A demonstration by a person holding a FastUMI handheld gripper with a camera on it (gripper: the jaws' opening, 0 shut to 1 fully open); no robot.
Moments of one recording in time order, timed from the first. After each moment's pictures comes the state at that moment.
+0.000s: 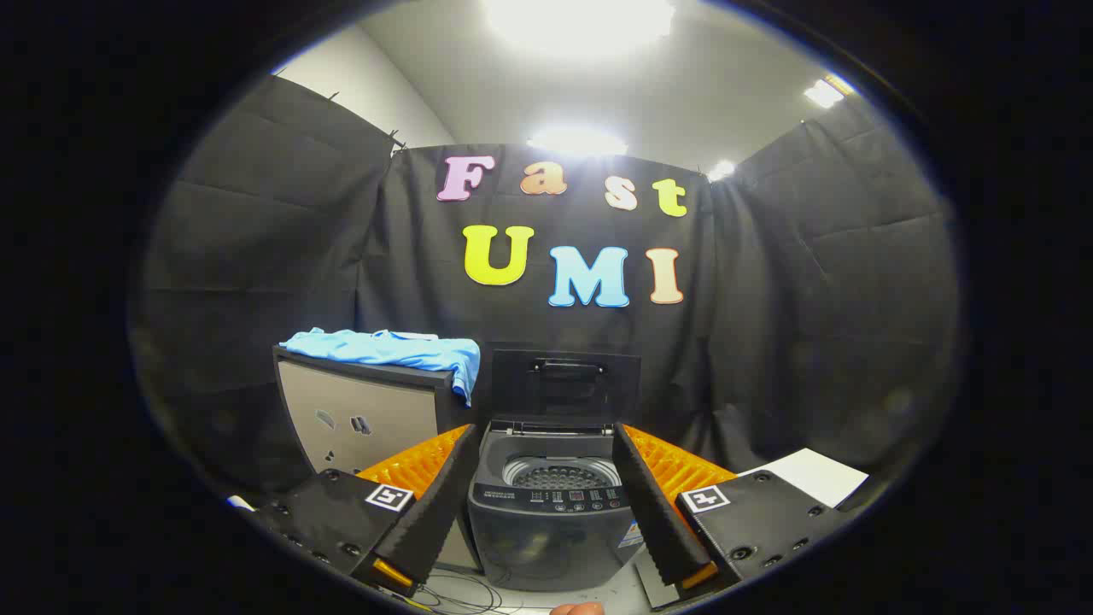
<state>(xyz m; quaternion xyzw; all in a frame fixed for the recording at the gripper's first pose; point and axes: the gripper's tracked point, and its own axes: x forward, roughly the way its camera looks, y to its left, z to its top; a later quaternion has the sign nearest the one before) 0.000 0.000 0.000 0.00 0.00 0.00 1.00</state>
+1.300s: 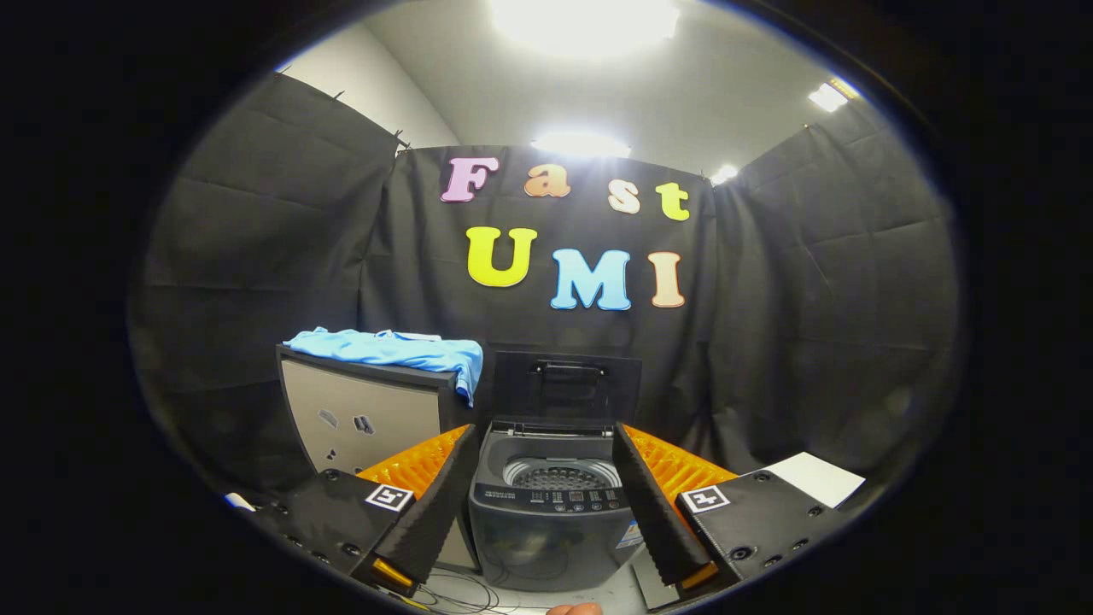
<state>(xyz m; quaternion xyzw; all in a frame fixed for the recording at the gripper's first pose) -0.007 0.005 0.002 -0.01 0.00 0.00 1.00</state>
